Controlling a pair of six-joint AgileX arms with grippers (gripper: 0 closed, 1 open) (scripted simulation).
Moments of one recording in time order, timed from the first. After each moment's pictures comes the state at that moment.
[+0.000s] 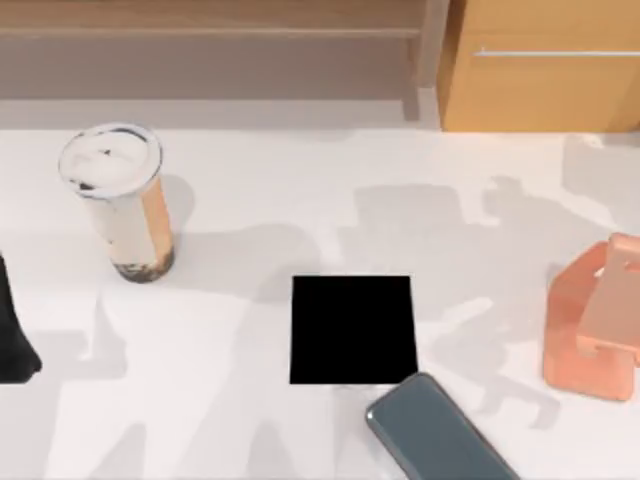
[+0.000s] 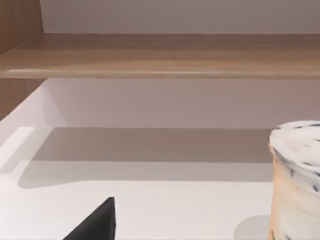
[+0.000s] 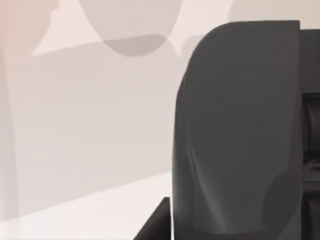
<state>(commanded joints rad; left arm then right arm) 0.00 0.00 0.00 0.00 0.00 0.00 -0.09 1.96 1.63 -1.01 -0.09 -1.39</state>
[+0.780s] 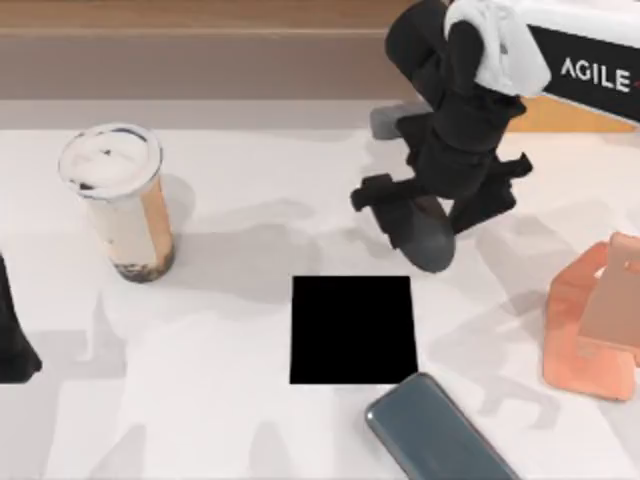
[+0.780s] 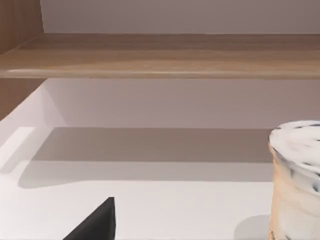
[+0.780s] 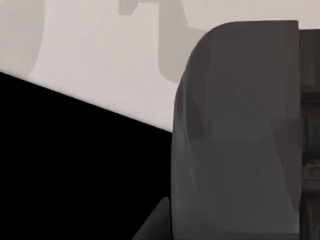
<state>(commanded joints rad) 0.00 0.00 0.00 0.00 0.00 0.00 0.50 2.23 1.80 -1.07 -0.09 0.20</state>
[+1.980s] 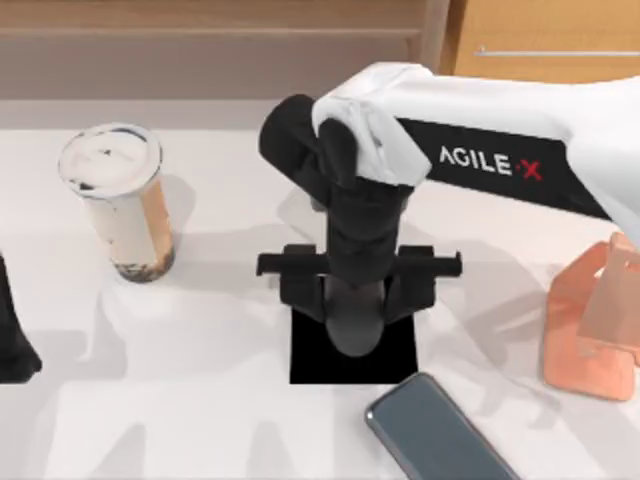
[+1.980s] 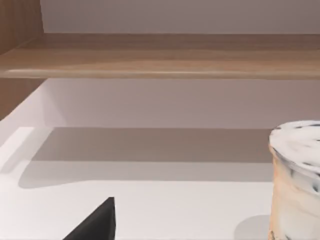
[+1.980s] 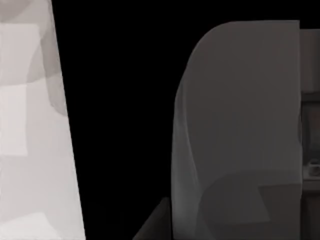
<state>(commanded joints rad) 0.00 0.00 0.00 0.00 0.00 0.00 0.75 2.28 1.78 -1.09 -0.01 0.79</state>
